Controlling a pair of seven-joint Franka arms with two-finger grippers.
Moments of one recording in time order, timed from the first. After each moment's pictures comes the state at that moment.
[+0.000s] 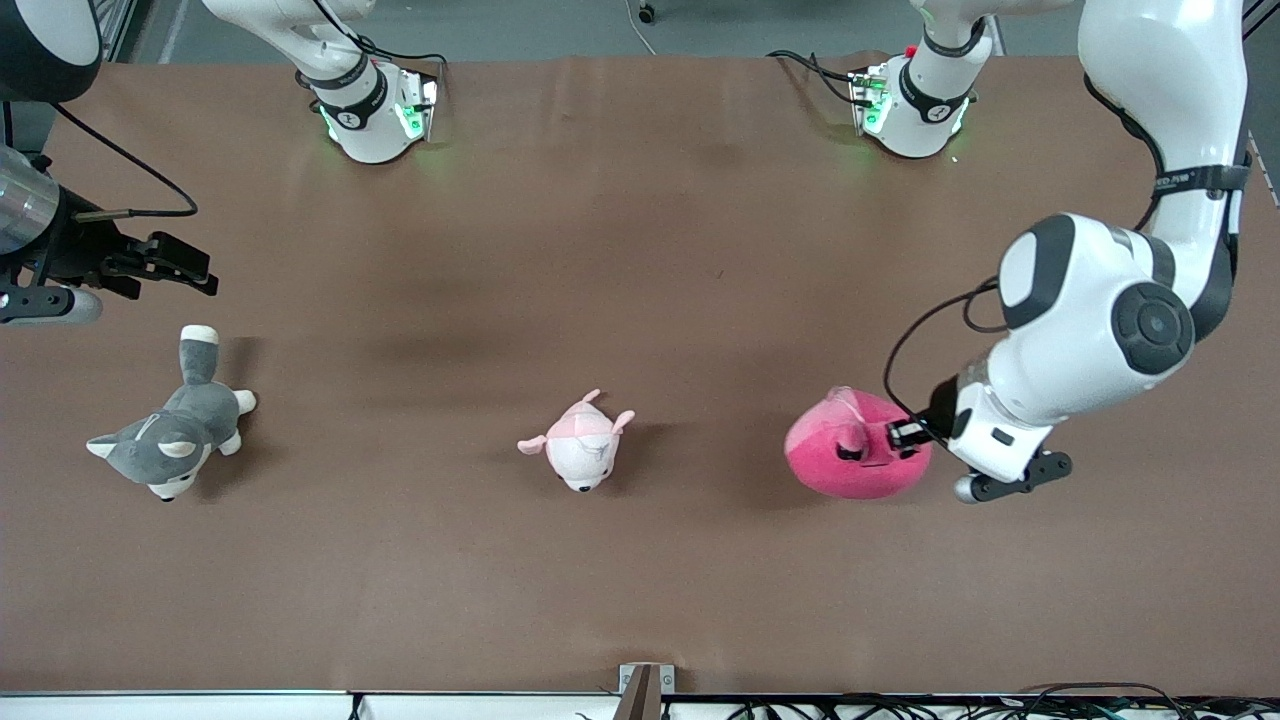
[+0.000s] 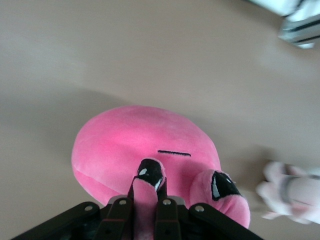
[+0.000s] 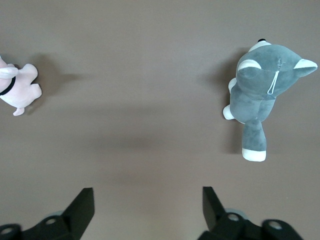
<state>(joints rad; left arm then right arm) -0.02 0.46 -0.34 -1.45 -0.07 2.02 -0.60 0.02 0.00 -0.03 -1.68 0.07 1.62 -0.02</state>
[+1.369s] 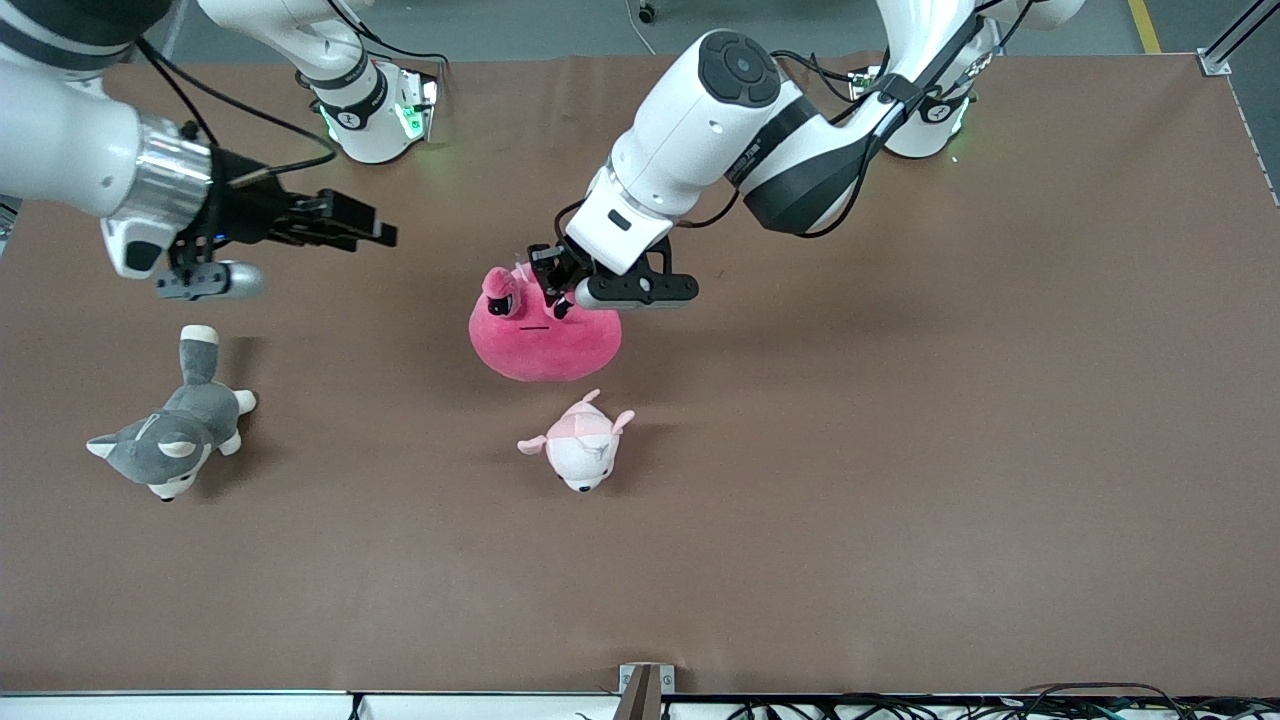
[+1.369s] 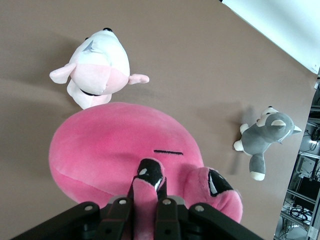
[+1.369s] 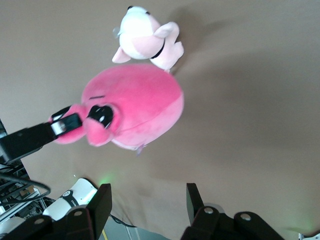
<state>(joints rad) -0.46 0.53 -0.46 -1.33 -0.07 2.30 -1.05 0.23 0.04 -0.01 -1.61 0.55 1.55 0.32</state>
